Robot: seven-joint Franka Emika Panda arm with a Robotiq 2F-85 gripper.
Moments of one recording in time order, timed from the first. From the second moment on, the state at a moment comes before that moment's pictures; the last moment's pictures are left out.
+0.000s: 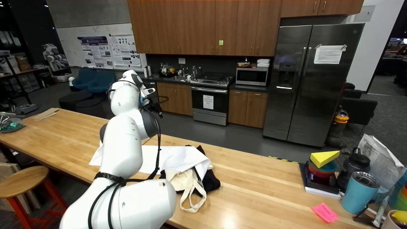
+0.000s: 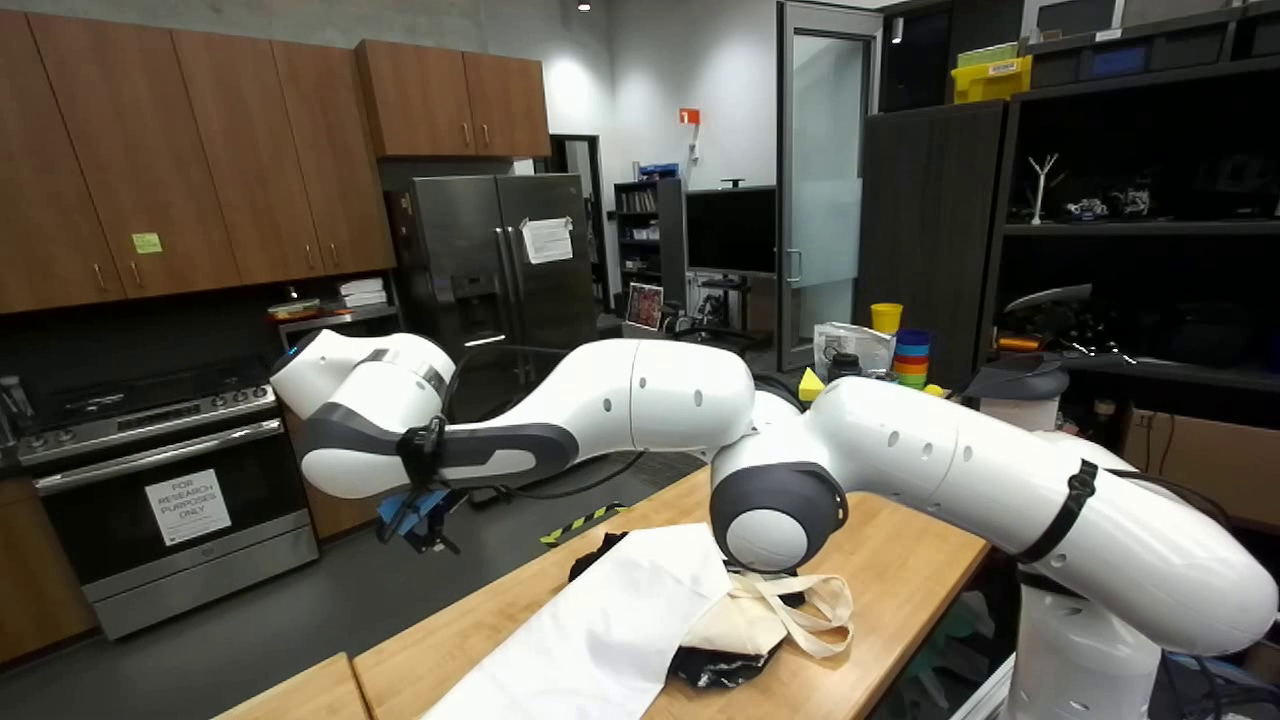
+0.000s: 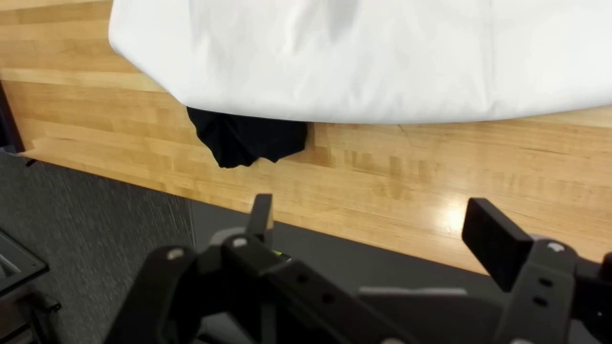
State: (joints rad) arm 0.86 1.14 -0.16 -0.36 -0.27 1.25 0.64
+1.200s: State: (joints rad) arm 0.78 1.13 -0.15 -0.36 -0.27 1.19 0.65
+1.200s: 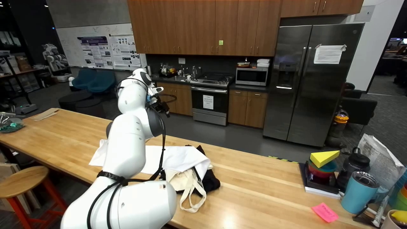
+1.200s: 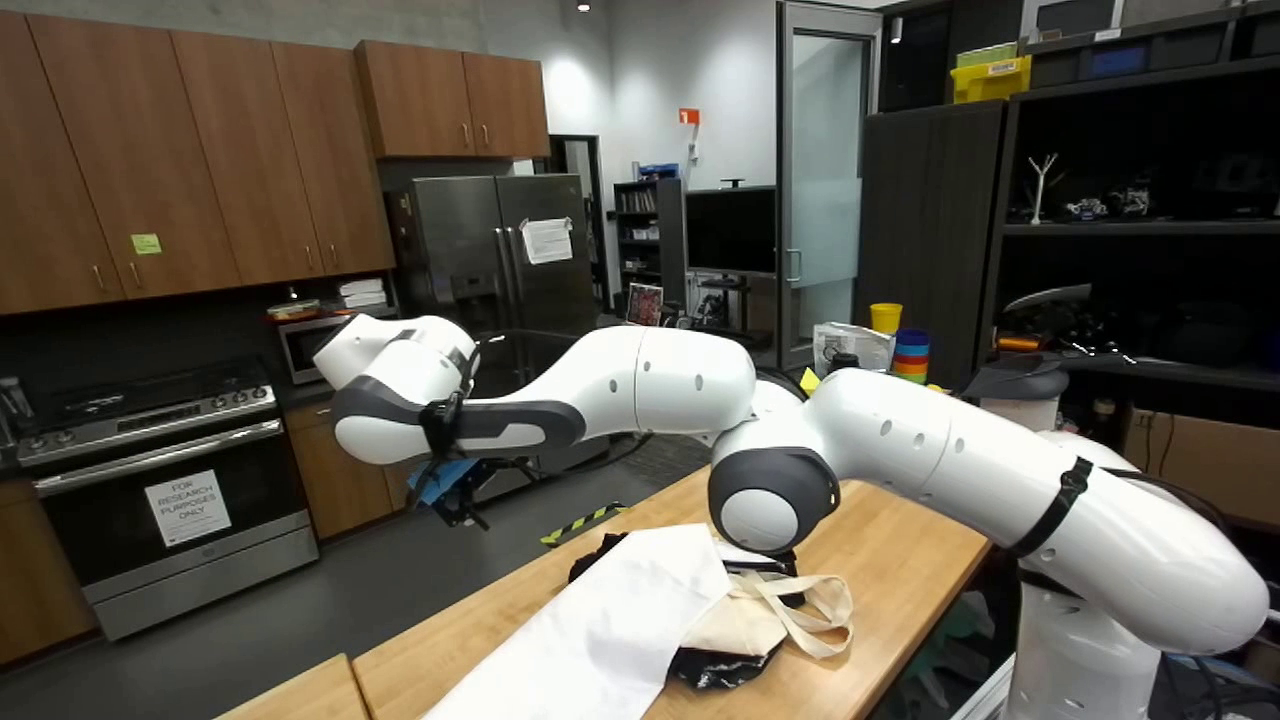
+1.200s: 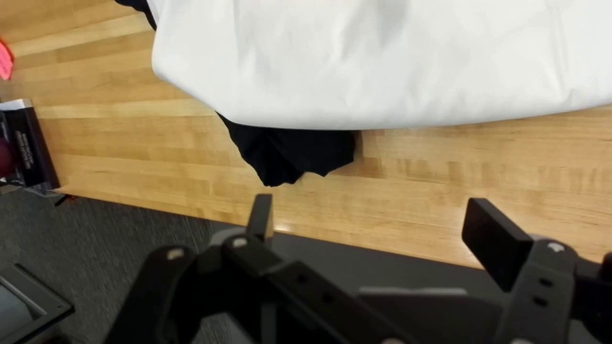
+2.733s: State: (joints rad) arm 0.83 1.11 -0.16 -0.37 -0.30 1.27 0.72
